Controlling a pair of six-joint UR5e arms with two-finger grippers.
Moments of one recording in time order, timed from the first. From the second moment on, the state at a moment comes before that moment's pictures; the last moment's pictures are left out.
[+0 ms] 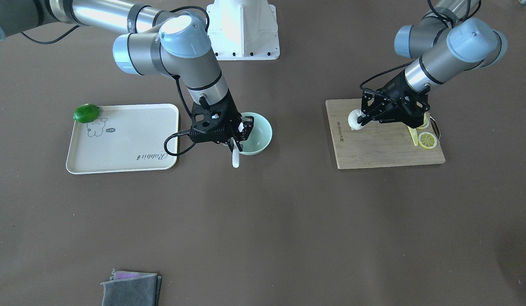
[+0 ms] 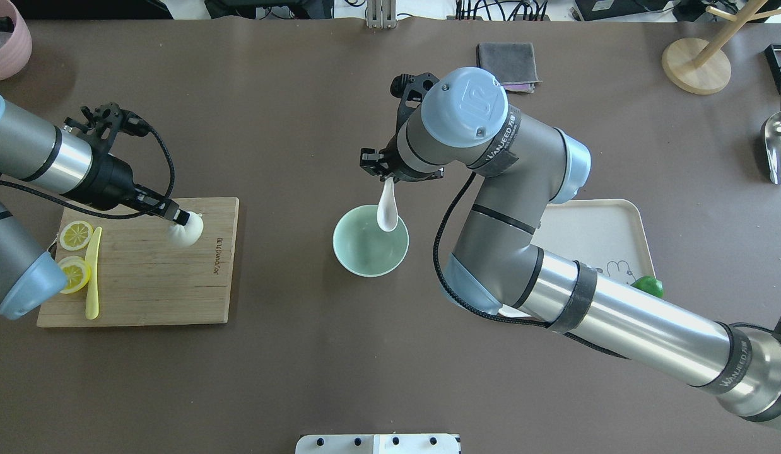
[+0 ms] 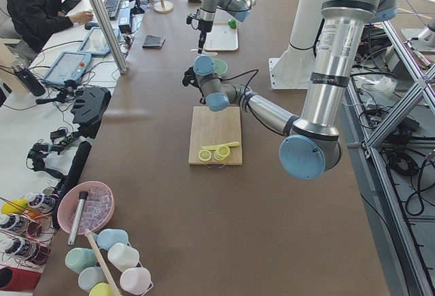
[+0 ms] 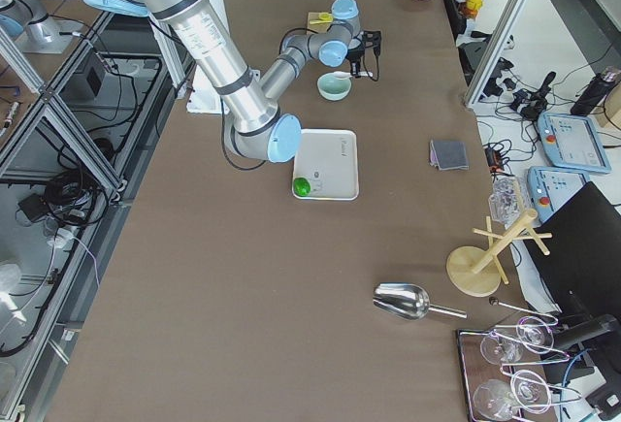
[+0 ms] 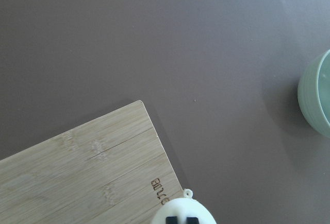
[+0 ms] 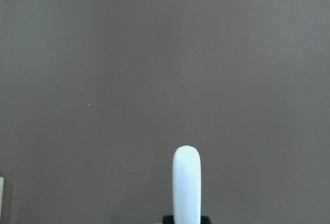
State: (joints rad) left arm -0.86 -1.76 -1.78 -2.18 -2.33 -0.75; right arm 0.59 -0.78 1.53 -1.29 1.82 1.29
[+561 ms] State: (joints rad) left arm -0.88 -1.78 -1.76 -2.18 -2.34 -0.75; right arm 0.52 -0.74 1.45 -1.27 1.73 1.32
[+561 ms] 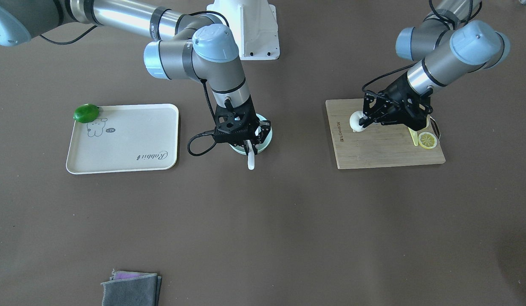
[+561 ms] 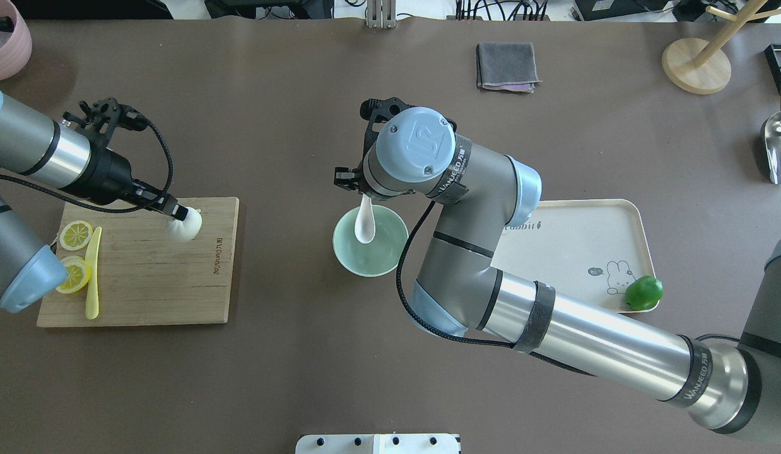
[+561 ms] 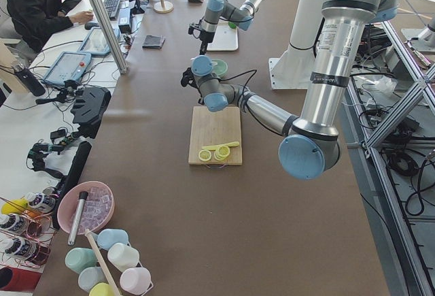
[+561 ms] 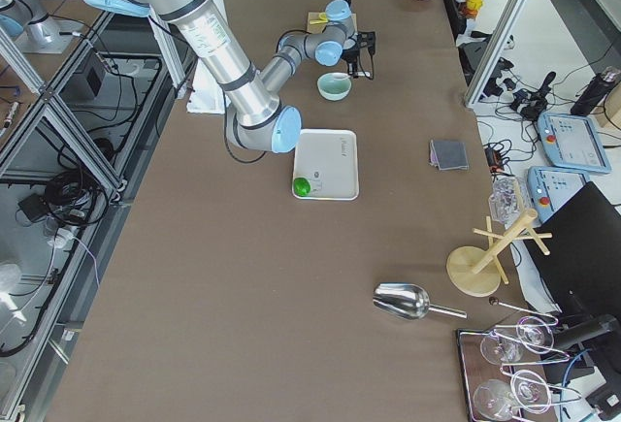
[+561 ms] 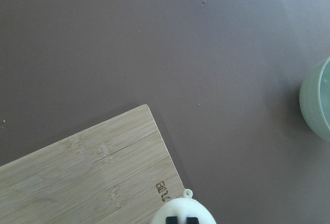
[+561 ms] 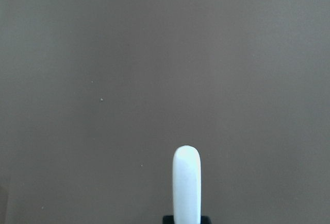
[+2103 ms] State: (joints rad) left arm -0.69 -2.16 -1.62 -2.18 -2.19 -1.11; right arm 0.86 -0.99 1.71 -1.45 2.13 1.03
